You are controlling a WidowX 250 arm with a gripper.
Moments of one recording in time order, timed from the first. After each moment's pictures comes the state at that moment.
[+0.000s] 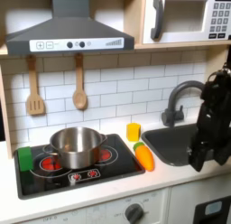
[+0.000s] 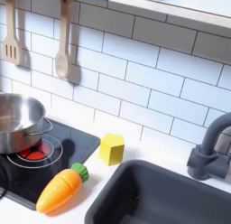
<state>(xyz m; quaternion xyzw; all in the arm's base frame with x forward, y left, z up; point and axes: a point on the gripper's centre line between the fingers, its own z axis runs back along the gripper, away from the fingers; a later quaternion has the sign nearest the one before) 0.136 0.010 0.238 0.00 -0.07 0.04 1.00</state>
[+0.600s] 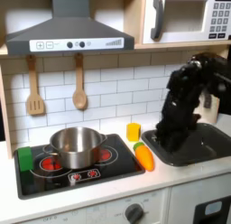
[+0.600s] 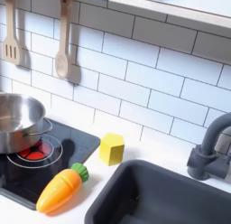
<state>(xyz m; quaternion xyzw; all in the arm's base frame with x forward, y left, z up) 0.183 0.057 0.253 0.02 -0.14 0.09 0.99</state>
